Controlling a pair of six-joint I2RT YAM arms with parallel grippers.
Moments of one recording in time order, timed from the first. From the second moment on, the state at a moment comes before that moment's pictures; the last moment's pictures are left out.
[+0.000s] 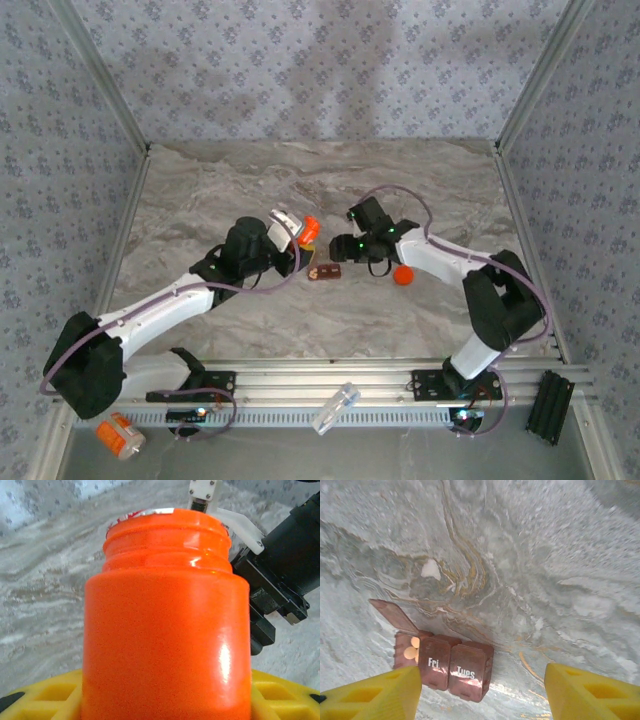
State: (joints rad) left arm -0.70 1.20 0.70 0.07 0.15 0.02; right arm 0.60 1.60 1.04 -0.42 -0.14 0.51
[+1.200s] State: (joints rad) left arm -0.70 1.22 0.83 0.44 0.33 -0.01; right arm 0.29 1.57 0.94 -0.76 -0.01 0.39
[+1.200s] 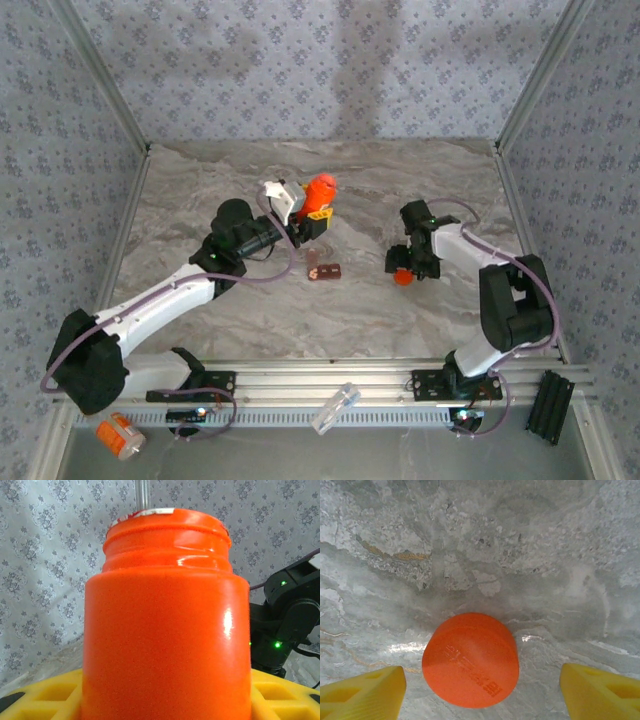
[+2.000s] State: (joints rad) left arm -0.70 1.22 0.83 0.44 0.35 -0.01; right arm 0.34 1.65 0.97 -0.76 0.03 0.38
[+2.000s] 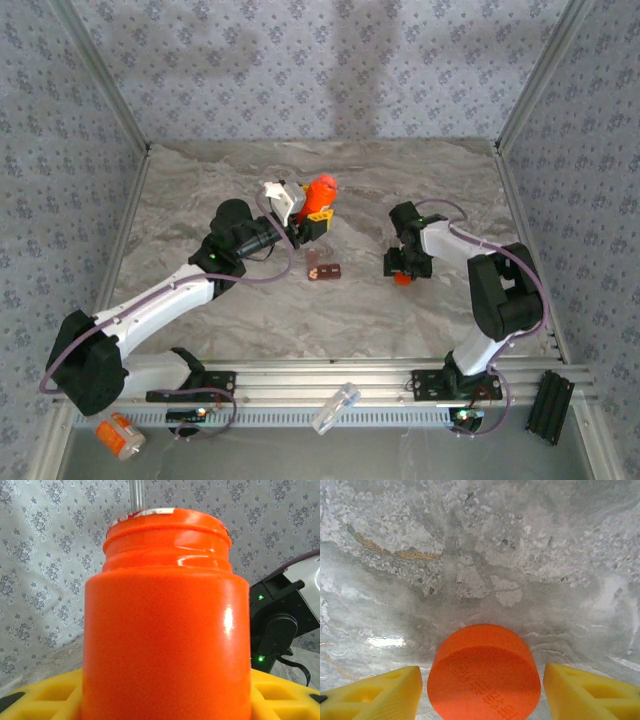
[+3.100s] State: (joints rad) left arm -0.70 1.22 0.83 0.44 0.35 -0.01; right arm 0.35 1.65 0.96 -0.76 0.03 0.38
